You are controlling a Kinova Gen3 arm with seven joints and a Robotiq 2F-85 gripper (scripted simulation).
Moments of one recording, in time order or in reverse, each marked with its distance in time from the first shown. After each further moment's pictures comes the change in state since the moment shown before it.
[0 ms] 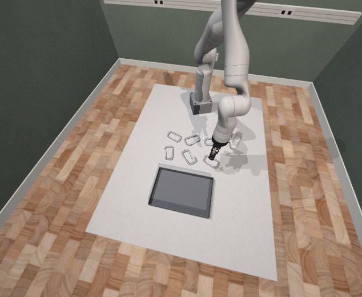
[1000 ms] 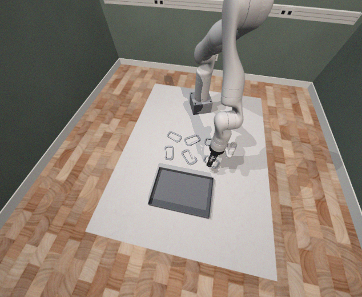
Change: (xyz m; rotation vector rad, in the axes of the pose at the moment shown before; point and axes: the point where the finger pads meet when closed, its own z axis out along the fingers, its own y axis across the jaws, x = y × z) arm 0.003 0.005 0.071 -0.016 0.006 -0.001
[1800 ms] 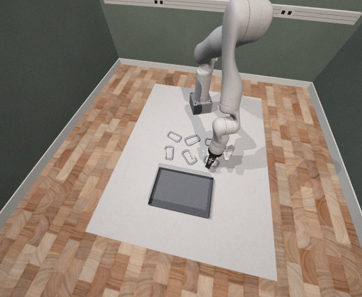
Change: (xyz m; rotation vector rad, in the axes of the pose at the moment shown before) arm -0.004 -0.005 0.032 0.014 -0.012 -0.001
